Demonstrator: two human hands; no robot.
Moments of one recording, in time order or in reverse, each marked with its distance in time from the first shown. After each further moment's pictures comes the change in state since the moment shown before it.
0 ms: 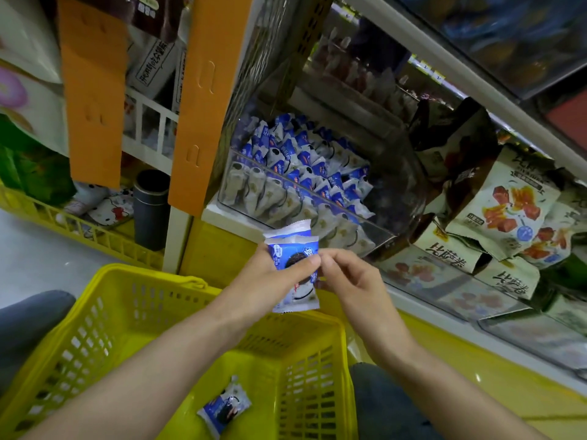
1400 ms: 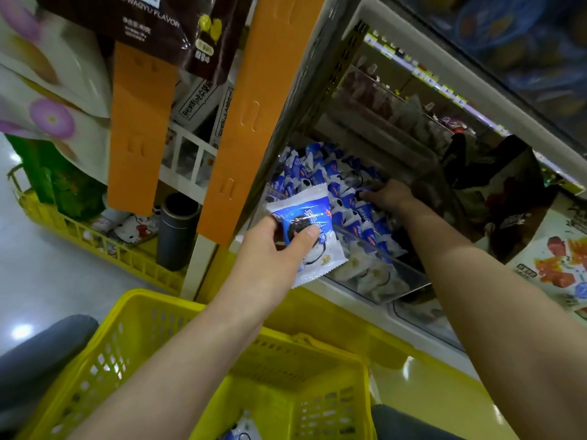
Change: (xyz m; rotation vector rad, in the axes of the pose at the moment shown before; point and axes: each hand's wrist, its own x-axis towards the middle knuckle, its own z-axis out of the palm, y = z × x) left_hand 0.016 0.050 -0.031 -0.021 0.299 0.117; right_hand 0.232 -0.021 -0.057 -0.791 0.144 0.332
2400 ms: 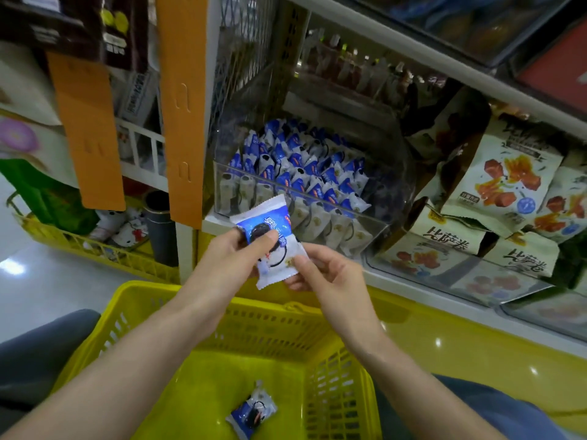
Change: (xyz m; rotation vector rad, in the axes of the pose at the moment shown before) left_hand -0.026 -0.026 0.010 0.107 -0.068 -0.120; right_hand -0.223 0.051 0.074 1.105 -0.199 -0.373
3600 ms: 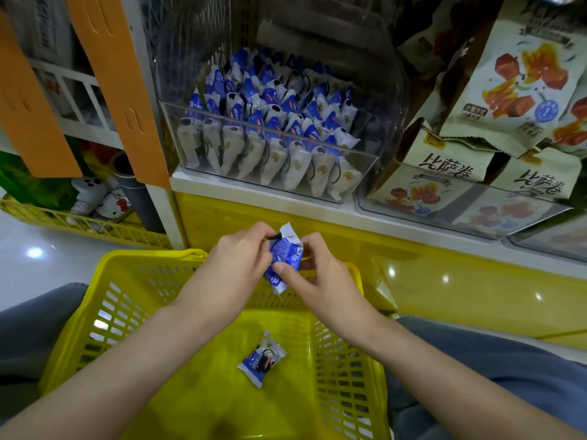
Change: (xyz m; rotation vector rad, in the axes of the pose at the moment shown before) left_hand -0.003 -0.060 0.012 0.960 -0.077 0.473; right_hand -0.030 0.054 -0.017 -0.413 -0.043 0.042
